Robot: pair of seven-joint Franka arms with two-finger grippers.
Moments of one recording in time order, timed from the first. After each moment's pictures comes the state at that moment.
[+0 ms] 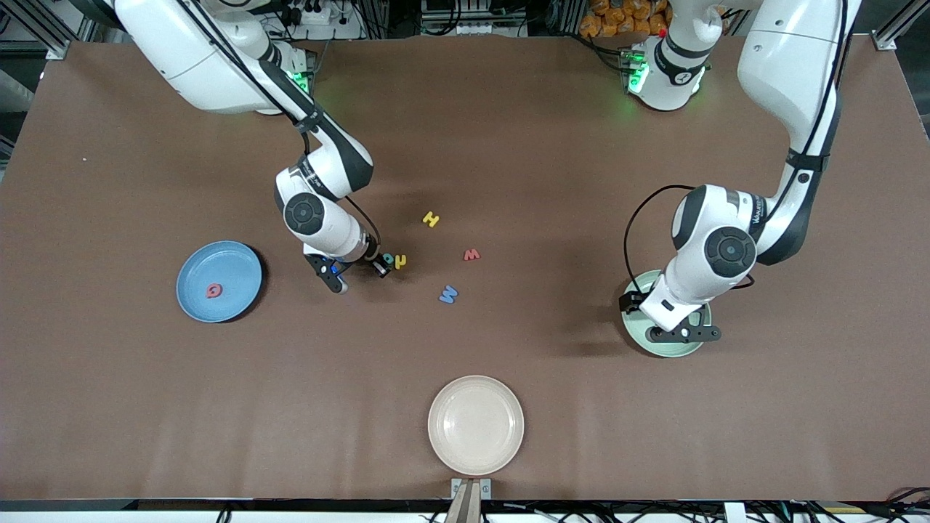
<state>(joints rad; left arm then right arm) -0.18 0.51 -0.10 -1.81 0.09 2.32 -0.31 0.14 0.57 0.38 -2.05 -0.03 2.57 1.33</state>
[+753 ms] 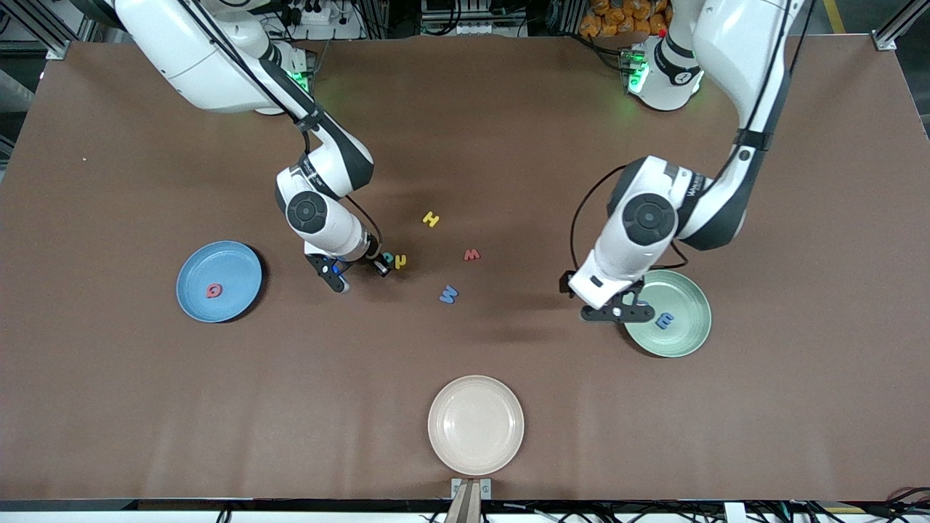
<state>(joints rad) -0.39 0.49 -0.10 -1.73 0.09 2.24 -0.50 0.14 0.57 0.38 -2.05 -0.06 2.57 1.33</state>
